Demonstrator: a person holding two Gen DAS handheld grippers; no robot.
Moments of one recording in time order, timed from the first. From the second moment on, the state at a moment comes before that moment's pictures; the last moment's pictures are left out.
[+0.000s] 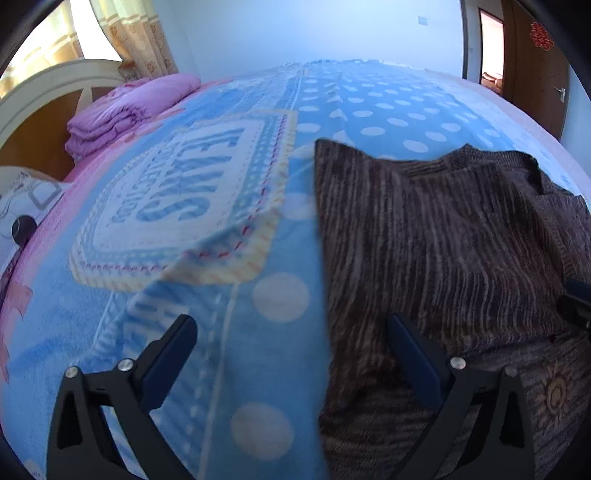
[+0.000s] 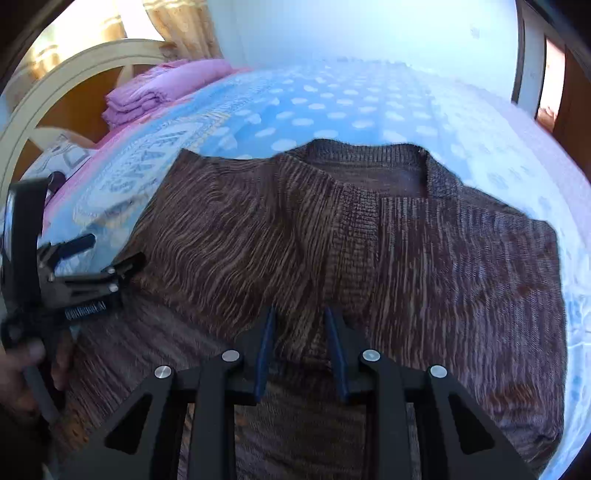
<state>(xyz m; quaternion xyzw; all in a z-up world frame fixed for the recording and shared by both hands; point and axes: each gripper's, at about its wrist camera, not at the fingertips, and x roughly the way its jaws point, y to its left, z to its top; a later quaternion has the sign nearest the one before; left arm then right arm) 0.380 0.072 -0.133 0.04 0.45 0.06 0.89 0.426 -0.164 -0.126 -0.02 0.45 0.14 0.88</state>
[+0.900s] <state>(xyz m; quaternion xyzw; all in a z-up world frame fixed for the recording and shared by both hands) 0.365 0.076 -0.136 0.03 0.43 0.06 0.90 0.486 -0.193 -0.116 -0.04 0.42 0.07 0.90</state>
